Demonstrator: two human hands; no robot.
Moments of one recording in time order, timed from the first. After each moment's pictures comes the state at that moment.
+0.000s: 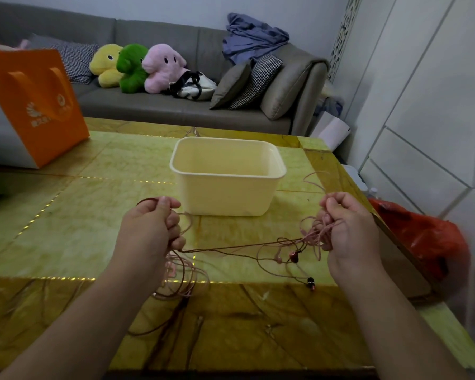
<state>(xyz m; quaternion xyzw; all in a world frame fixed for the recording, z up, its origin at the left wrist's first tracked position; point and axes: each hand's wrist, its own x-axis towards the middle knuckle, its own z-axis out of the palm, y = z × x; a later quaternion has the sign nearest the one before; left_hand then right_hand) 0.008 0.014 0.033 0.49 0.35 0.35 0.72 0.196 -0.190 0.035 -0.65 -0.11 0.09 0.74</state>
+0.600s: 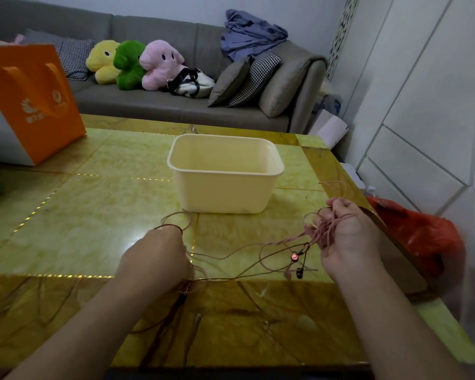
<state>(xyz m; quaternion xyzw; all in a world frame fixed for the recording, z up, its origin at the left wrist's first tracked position) 0.000 0.014 0.009 0.89 0.42 0.01 0.17 0.194 -0.189 0.035 -0.56 0.00 0.15 0.81</state>
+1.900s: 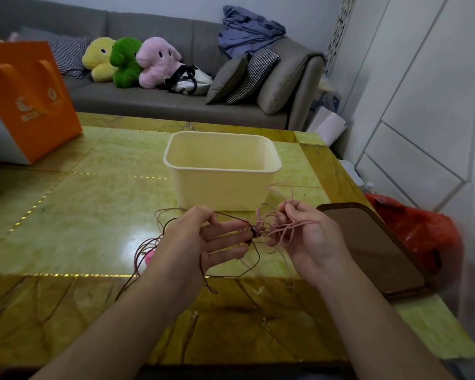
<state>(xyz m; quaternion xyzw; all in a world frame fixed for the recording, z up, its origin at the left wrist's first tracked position) 0.021 -0.043 0.046 0.44 0.27 0.19 0.84 0.162 -0.169 0.036 -0.57 -0.10 0.31 0.76</state>
